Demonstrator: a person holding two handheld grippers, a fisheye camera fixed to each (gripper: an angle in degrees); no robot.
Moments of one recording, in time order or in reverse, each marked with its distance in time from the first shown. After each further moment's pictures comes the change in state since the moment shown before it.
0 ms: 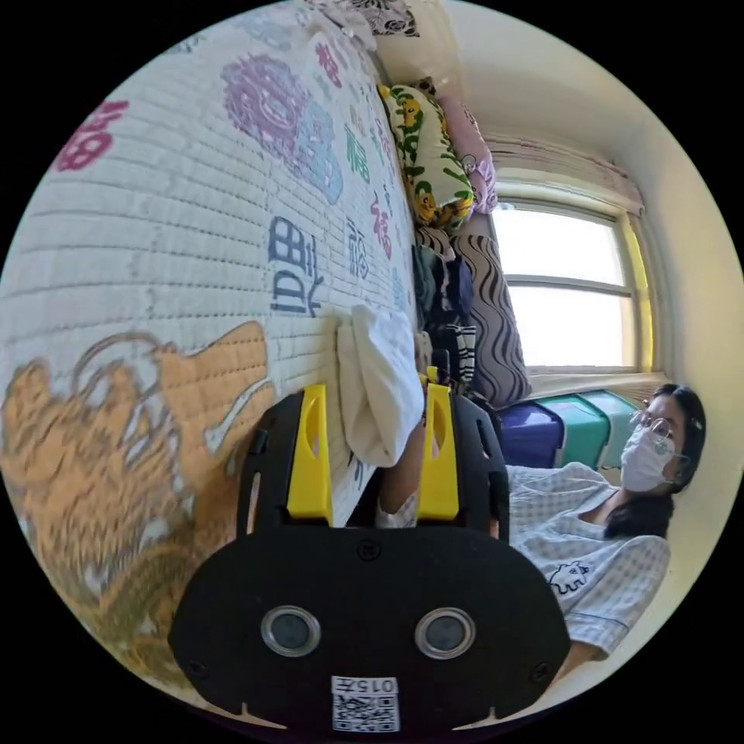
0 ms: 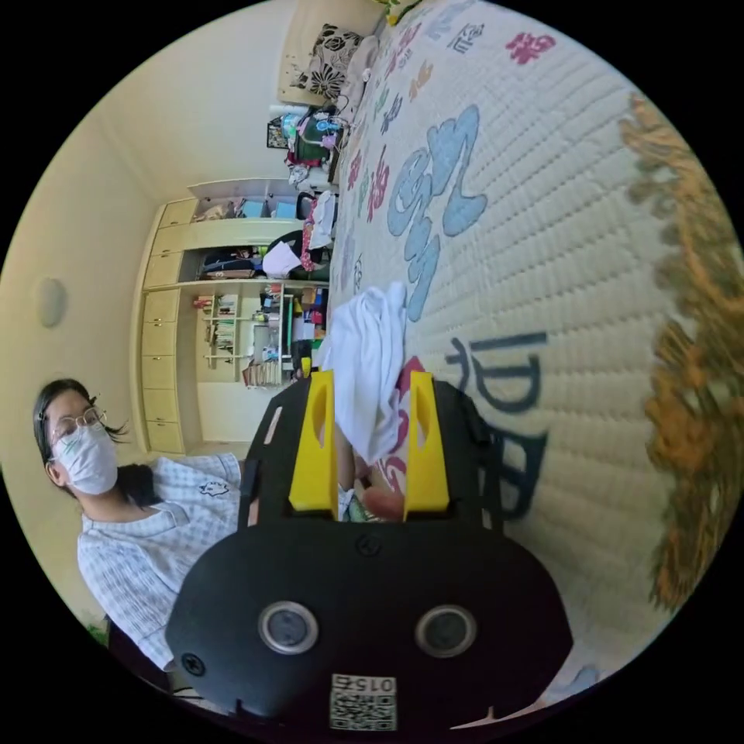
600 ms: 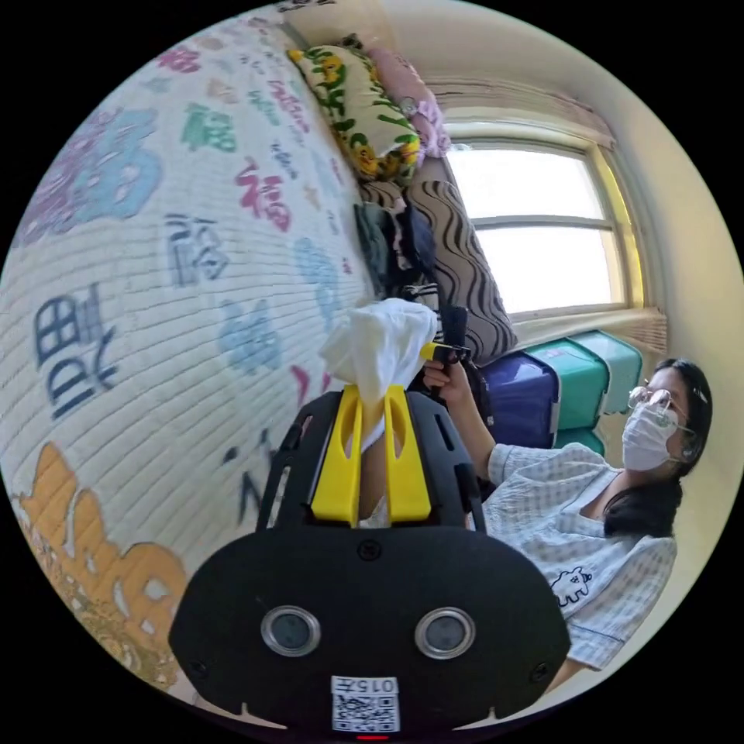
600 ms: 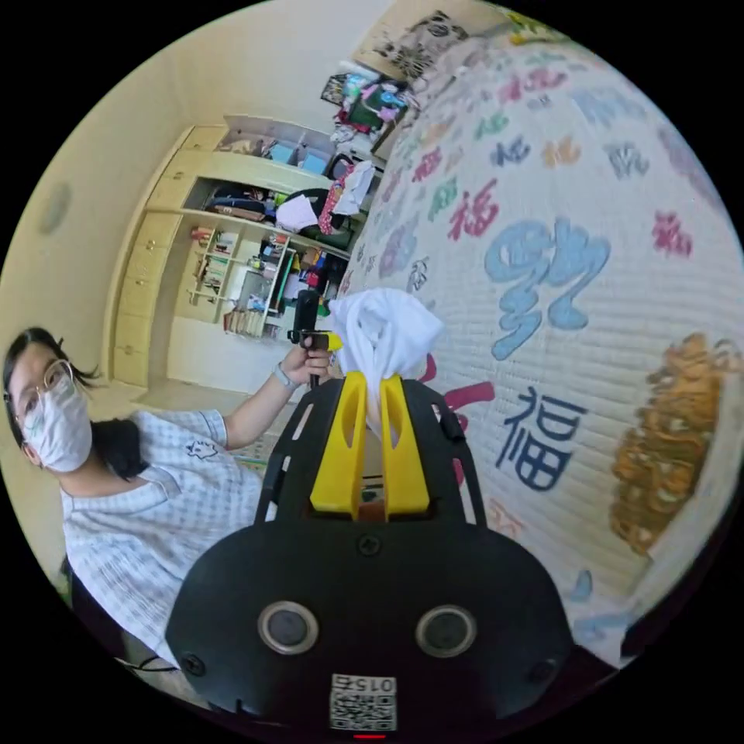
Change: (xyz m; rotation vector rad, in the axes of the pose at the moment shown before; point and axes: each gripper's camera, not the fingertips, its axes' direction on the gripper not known) left arm 0.107 -0.034 0.082 -0.101 0.039 0.234; right arm -0.099 0.053 -0.056 -0.095 0.184 -0.256
